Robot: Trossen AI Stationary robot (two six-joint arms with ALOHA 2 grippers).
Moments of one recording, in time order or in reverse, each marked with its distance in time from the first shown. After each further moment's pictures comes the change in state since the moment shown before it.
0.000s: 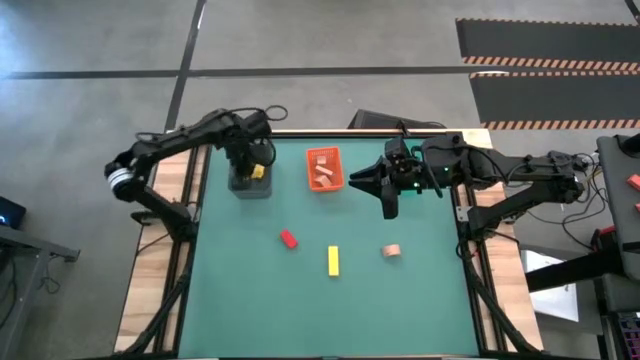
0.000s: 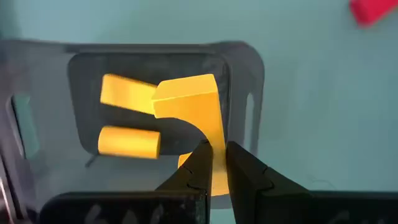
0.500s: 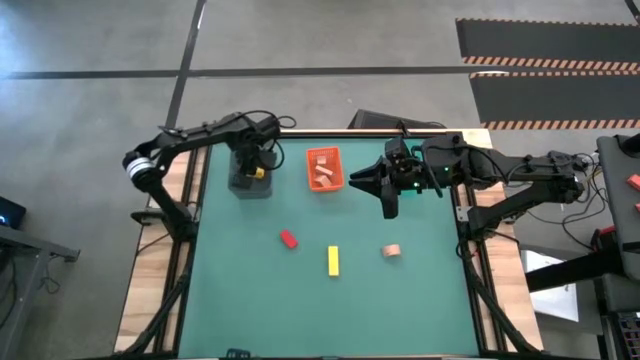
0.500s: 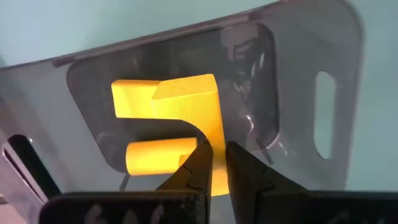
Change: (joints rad) left arm 0.028 0.159 -0.033 0.102 -0.124 0.253; right arm 0.000 0.000 0.000 0.002 0.001 0.001
